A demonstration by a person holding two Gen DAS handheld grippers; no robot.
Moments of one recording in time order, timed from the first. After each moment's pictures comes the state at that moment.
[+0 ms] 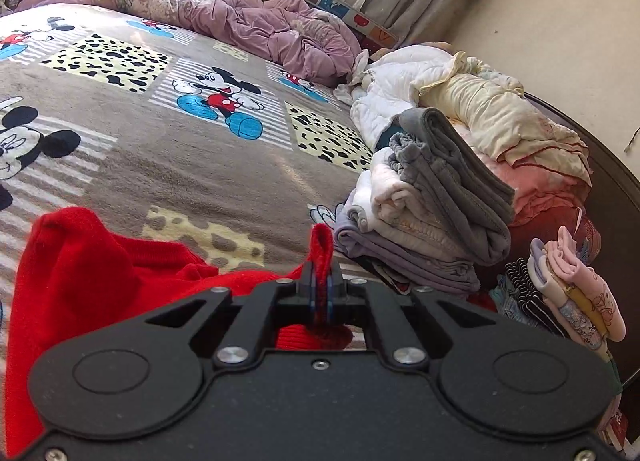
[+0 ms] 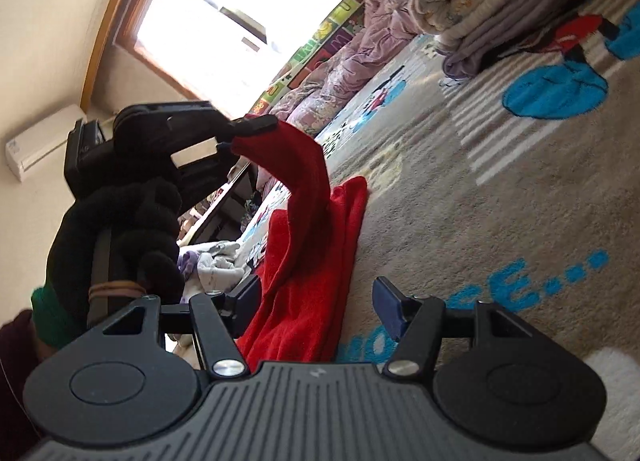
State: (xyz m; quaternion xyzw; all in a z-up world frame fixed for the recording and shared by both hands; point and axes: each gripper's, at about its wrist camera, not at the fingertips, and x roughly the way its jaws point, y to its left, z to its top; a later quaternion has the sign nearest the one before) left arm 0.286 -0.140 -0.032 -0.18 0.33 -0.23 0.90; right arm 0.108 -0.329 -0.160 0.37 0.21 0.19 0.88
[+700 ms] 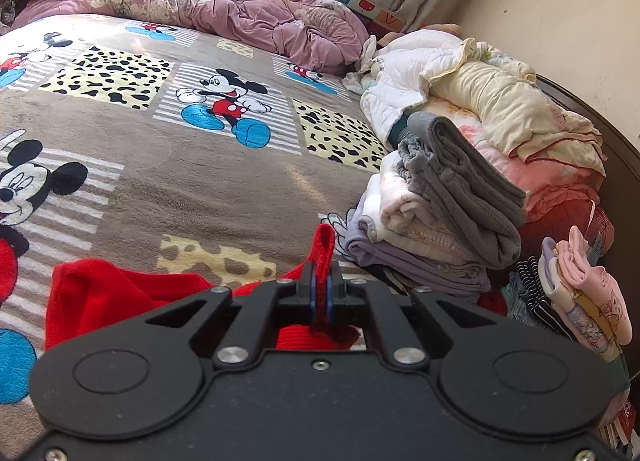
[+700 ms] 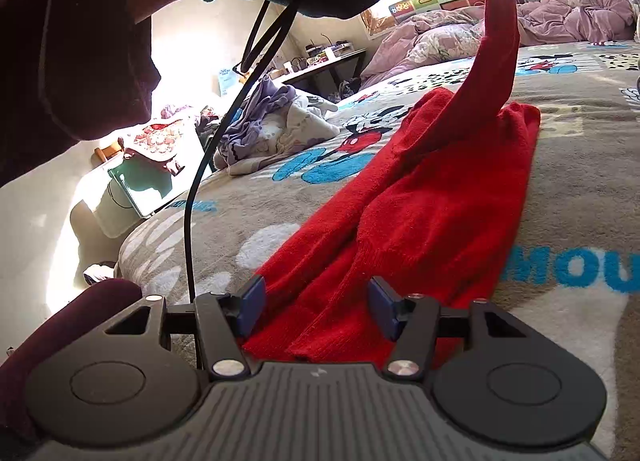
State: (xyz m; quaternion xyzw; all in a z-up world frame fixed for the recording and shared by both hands) left arm 0.310 -0.150 -0.002 -0.15 0.36 -0.22 0.89; right arm 0.082 -0.210 -0.153 0.14 0.27 0.36 0.88
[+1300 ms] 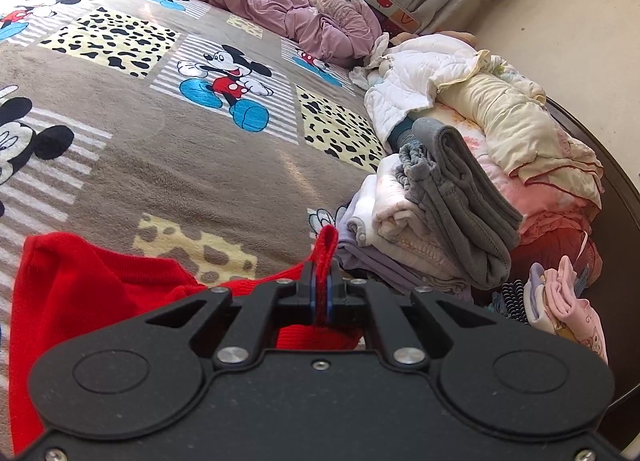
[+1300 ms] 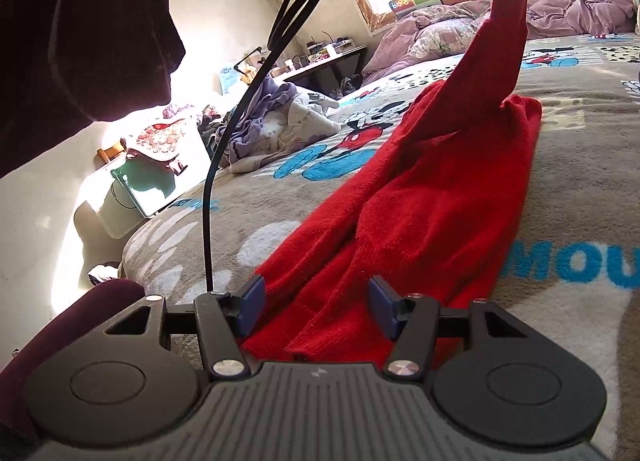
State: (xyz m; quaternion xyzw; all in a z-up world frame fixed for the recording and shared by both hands) left arm 0.327 -0.161 -0.004 -0.20 0.38 -0.23 0.87; right arm 0.085 -0.210 -0.155 0.14 0.28 0.36 0.88
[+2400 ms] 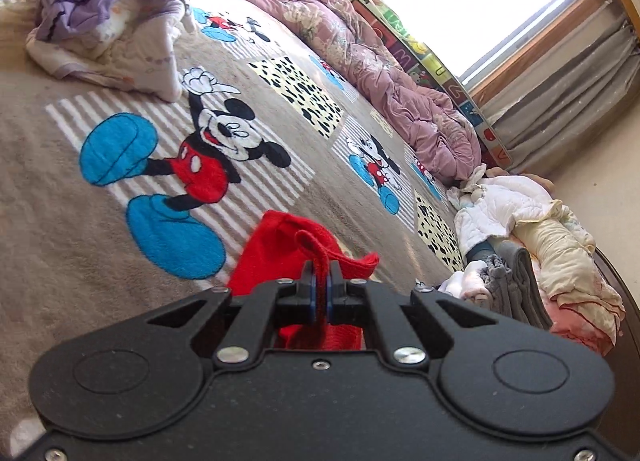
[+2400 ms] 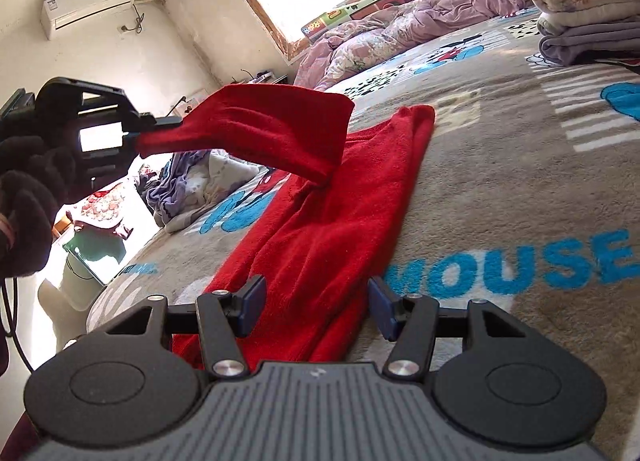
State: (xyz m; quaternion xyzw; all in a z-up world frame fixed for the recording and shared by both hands) left arm 0.164 0.026 -0.037 -0.38 0.30 -0.02 0.88; right arm 0.104 -0.263 -0.164 0.23 0.28 0.26 0.90
